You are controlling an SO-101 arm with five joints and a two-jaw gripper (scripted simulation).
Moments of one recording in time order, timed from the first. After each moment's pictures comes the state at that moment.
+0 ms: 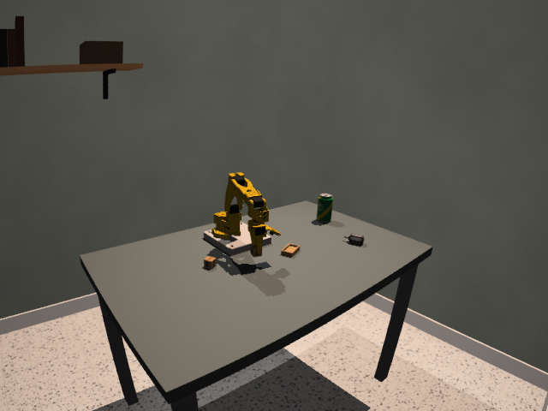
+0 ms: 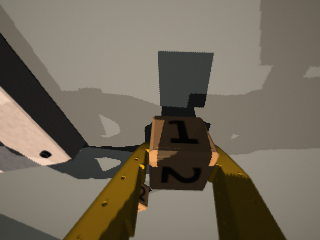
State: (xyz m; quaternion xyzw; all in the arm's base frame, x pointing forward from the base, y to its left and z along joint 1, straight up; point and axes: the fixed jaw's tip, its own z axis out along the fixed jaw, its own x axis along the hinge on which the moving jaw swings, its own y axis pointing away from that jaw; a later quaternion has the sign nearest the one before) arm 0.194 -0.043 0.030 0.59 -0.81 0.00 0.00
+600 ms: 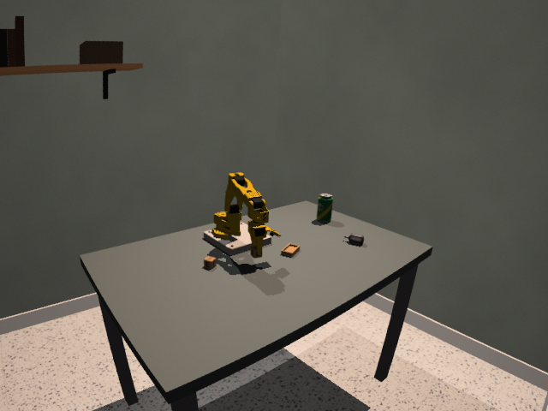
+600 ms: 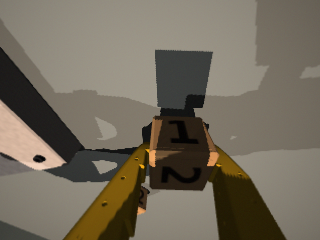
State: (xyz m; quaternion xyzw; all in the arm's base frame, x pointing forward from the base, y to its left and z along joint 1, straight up) arm 0.195 -0.043 0.026 0.59 -0.81 0.01 0.00
